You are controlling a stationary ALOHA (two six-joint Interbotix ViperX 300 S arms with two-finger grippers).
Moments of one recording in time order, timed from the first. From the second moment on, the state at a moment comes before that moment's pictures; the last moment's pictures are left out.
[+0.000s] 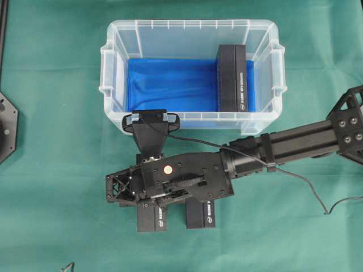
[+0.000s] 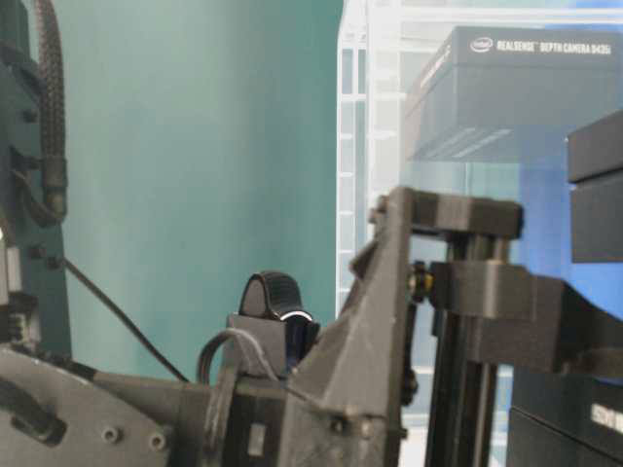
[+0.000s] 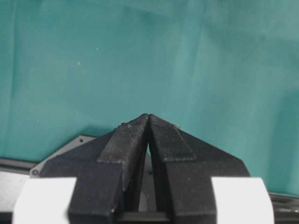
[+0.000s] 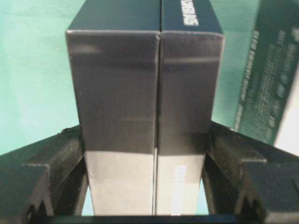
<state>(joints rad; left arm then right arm) -0.10 -0.82 0.52 0.03 1.42 -0.31 0.21 0.63 -0.52 -0.01 1.25 1.90</state>
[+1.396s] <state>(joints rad) -0.10 -0.82 0.52 0.03 1.42 -0.31 0.20 0.56 -0.67 -0.12 1.49 1.84</state>
